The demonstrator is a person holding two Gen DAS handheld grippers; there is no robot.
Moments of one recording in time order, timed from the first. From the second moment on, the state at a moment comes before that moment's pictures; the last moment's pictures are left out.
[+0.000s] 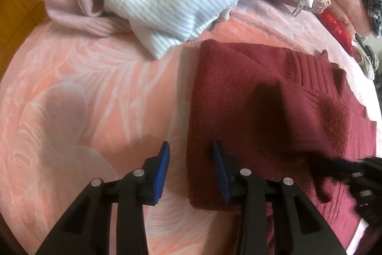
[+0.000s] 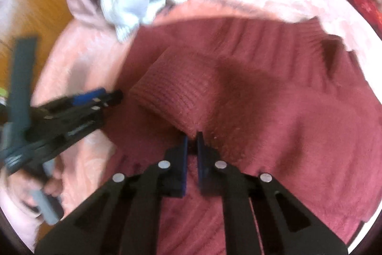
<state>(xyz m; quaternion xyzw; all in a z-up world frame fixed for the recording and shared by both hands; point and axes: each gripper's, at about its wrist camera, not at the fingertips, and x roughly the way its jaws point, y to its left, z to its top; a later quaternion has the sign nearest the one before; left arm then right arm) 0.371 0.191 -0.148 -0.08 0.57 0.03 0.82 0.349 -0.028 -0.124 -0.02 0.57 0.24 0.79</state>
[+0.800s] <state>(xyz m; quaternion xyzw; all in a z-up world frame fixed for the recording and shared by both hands) 0.340 0.169 -0.116 -0.06 0.54 0.03 0.84 0.332 -0.245 -0.157 0.23 0.57 0.17 0.77</state>
